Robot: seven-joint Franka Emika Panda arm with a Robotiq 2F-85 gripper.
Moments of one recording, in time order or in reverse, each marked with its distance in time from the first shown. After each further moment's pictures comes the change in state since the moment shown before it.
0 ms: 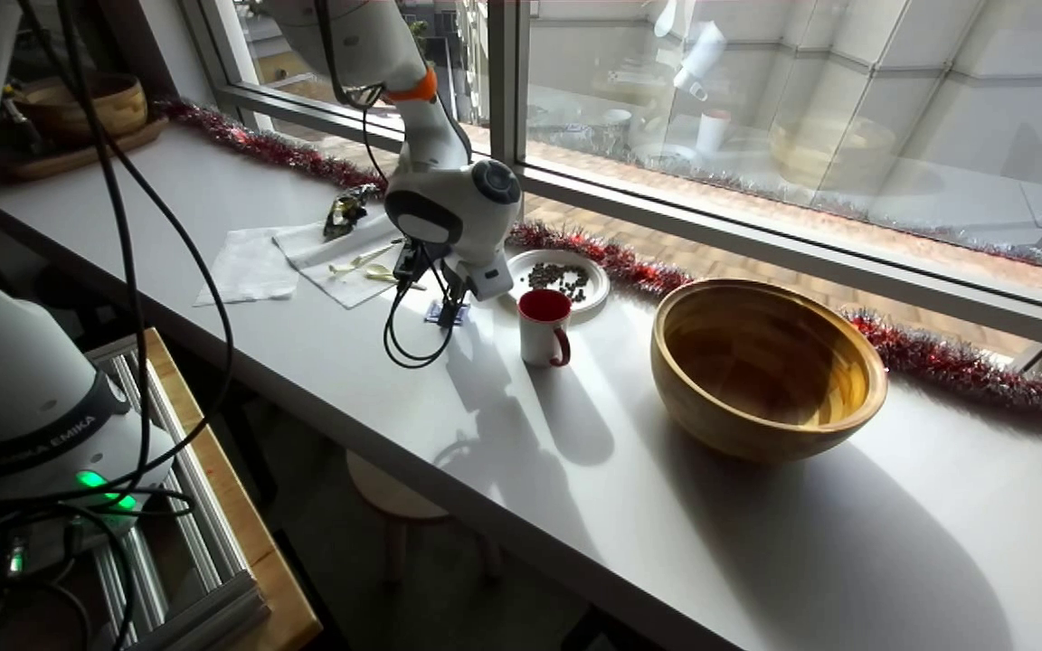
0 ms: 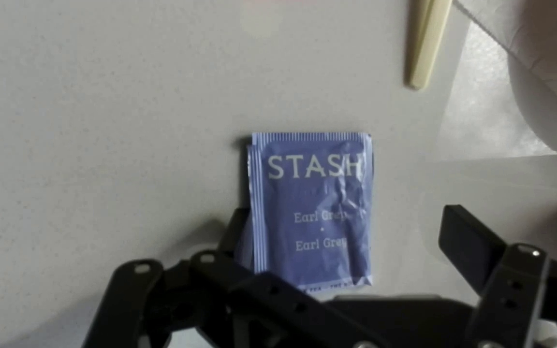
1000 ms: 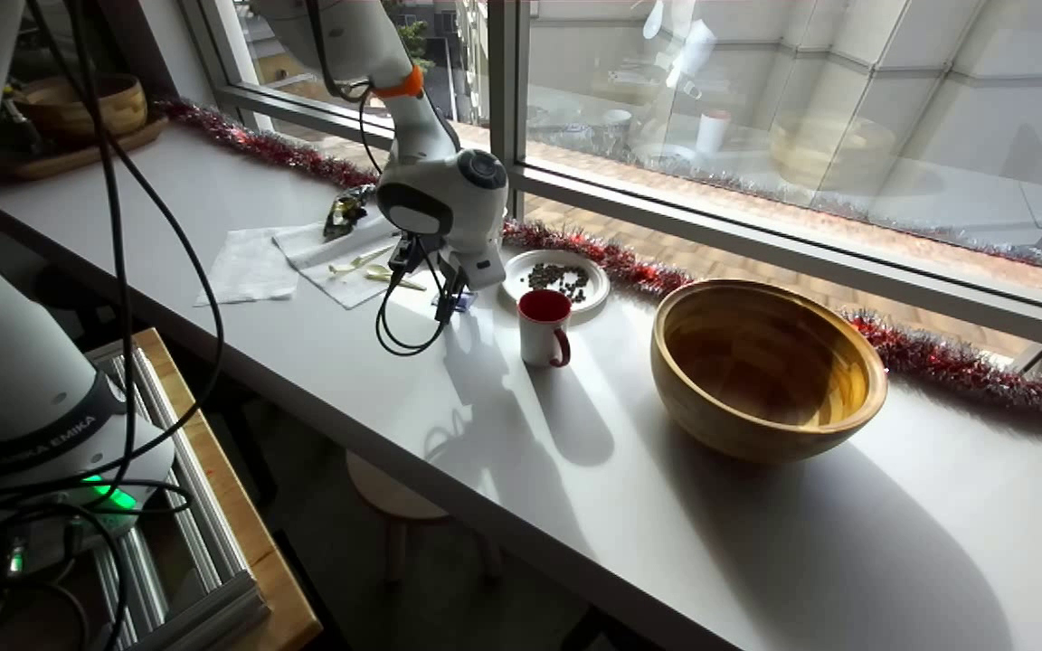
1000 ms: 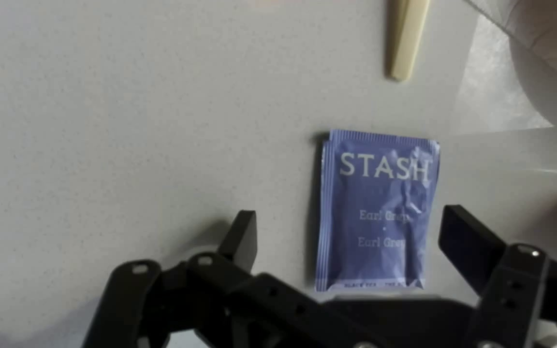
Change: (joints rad) arm 0.176 -0.004 -0.120 0.009 0.063 0.041 0.077
